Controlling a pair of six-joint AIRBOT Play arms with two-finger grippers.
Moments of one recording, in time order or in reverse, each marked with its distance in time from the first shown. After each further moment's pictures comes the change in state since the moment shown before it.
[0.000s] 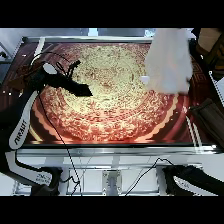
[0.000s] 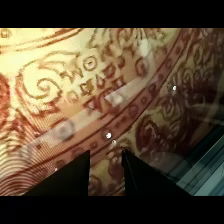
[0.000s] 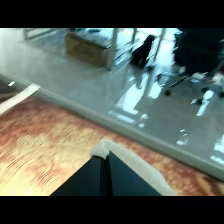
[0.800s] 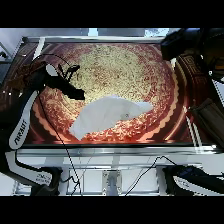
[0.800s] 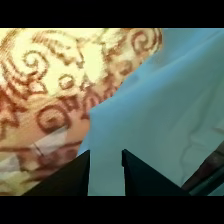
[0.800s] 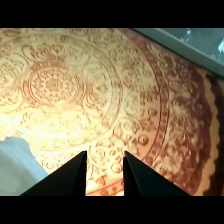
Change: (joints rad) left arm 0.000 0.000 0.000 0.261 -0.020 0.002; right arm -0.053 -0.053 -0.010 -0.133 0.393 0.041
